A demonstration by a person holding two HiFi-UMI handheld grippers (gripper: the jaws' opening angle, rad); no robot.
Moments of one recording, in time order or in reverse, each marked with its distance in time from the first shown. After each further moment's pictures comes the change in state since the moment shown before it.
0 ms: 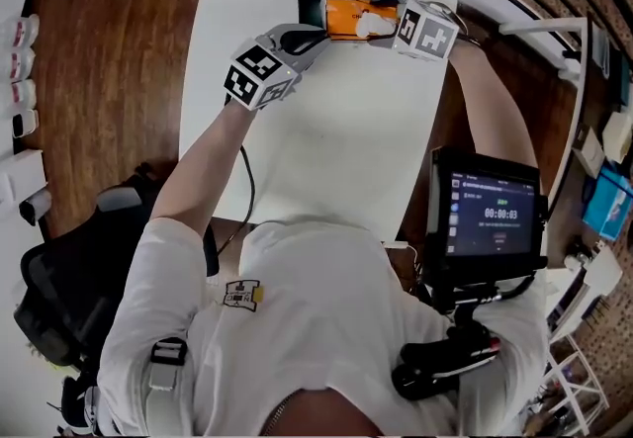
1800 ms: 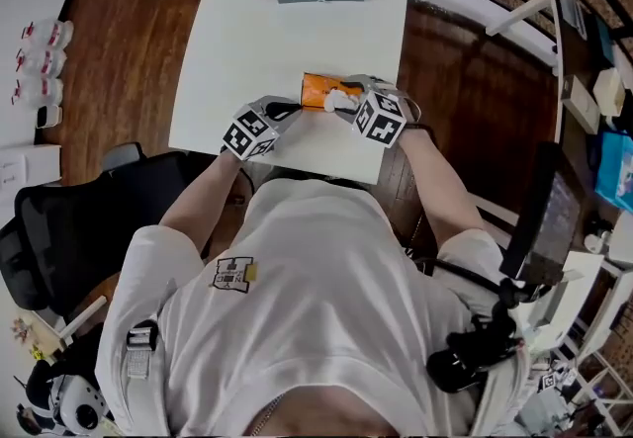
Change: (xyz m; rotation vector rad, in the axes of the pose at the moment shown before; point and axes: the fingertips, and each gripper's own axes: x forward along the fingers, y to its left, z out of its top) left arm -0.069 -0.263 -0.168 0.076 0.258 0.029; right arm -0.020 0.326 -0.035 0.070 -0.165 -0.165
